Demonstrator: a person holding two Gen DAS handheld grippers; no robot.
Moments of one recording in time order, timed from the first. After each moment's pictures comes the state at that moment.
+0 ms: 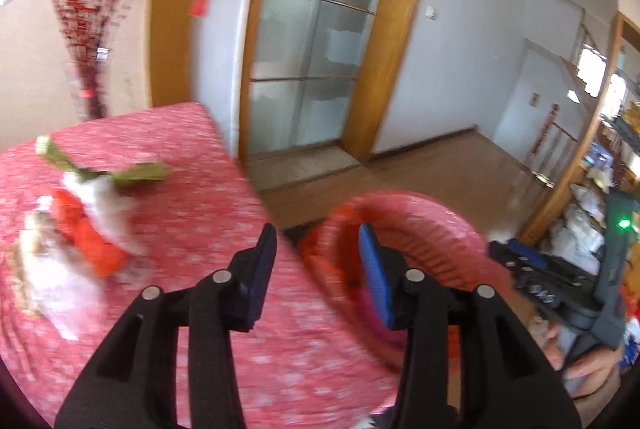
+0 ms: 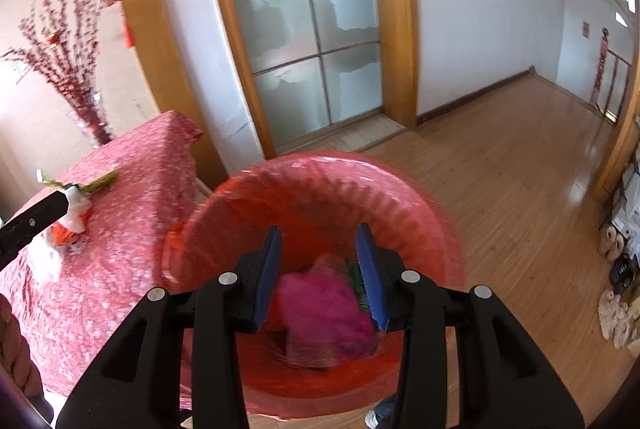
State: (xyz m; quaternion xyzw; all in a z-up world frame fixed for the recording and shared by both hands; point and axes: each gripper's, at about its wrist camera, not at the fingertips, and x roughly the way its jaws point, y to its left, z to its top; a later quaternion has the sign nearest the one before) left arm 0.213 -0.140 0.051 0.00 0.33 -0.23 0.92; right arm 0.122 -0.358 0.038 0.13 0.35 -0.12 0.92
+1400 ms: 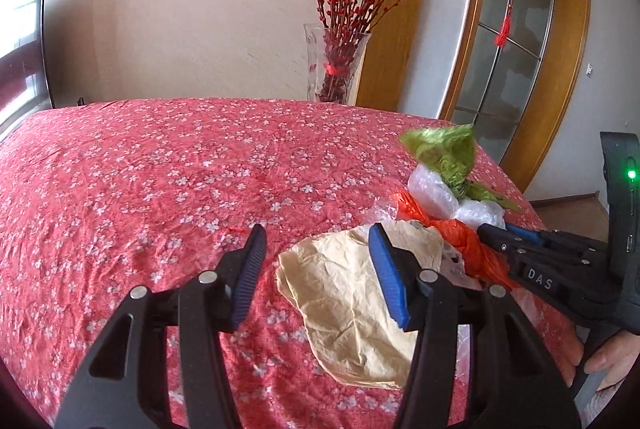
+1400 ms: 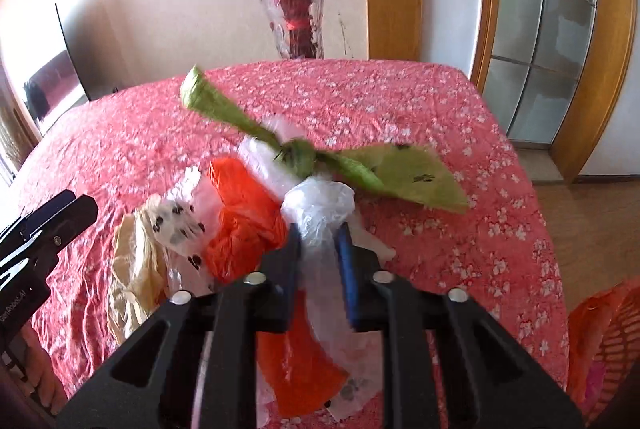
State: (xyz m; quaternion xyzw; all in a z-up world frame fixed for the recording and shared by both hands) left arm 0.292 0.129 0.023 -0.05 0.33 0.01 0.94; right arm 0.323 -0.043 0.004 0.01 0.41 0.14 0.90
